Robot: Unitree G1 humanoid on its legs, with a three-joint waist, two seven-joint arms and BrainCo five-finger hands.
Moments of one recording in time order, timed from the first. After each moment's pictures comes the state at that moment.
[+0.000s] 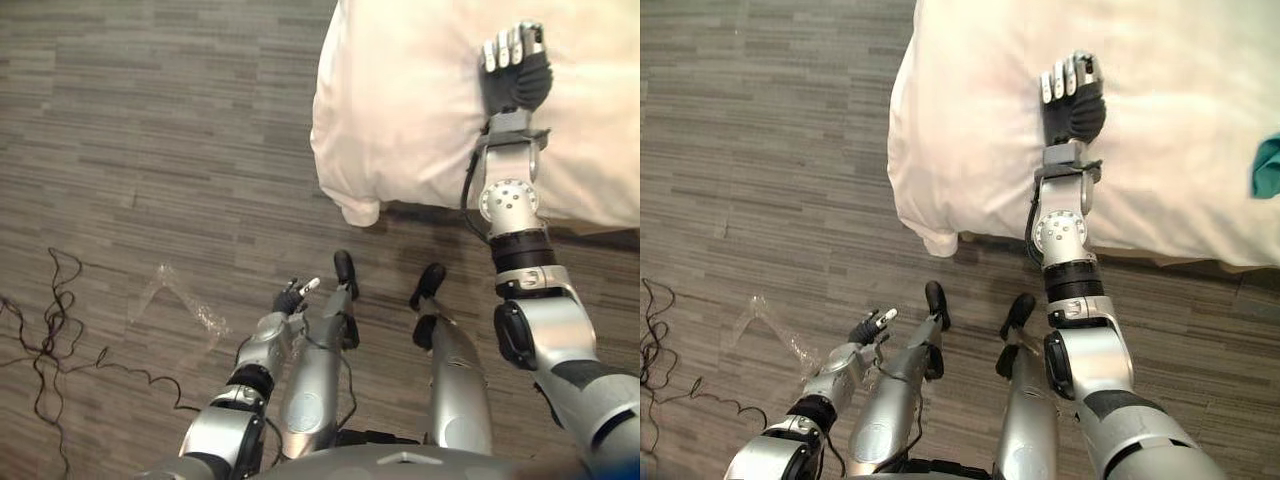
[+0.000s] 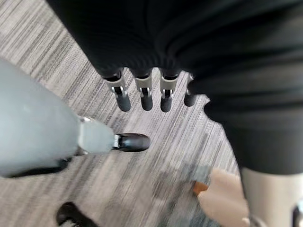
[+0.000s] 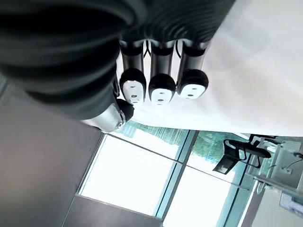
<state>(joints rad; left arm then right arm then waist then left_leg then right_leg) -0.35 0.04 0.01 0.93 -0.46 0.01 0.09 -0.91 -0.20 -0.07 0.44 1.26 -0.30 0.16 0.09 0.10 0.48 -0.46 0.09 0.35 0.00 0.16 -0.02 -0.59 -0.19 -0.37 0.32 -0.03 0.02</state>
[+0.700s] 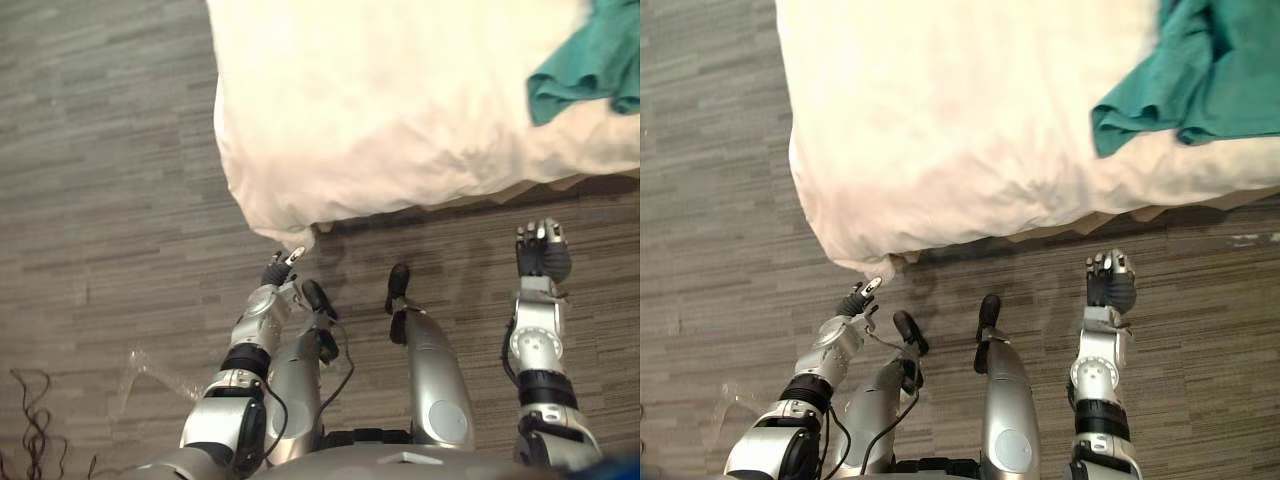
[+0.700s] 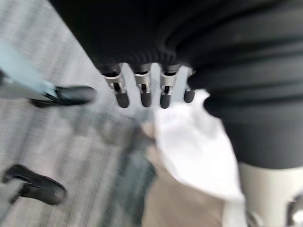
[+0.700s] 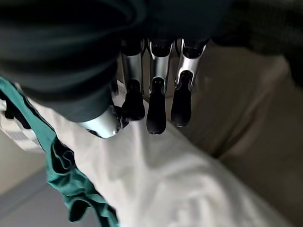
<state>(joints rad) -0.39 0.09 0.12 0.81 -0.47 0.11 0.08 -0.17 -0.18 -0.33 0.48 0.84 -0.22 0.23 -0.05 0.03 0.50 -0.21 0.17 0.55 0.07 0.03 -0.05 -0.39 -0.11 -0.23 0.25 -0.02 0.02</state>
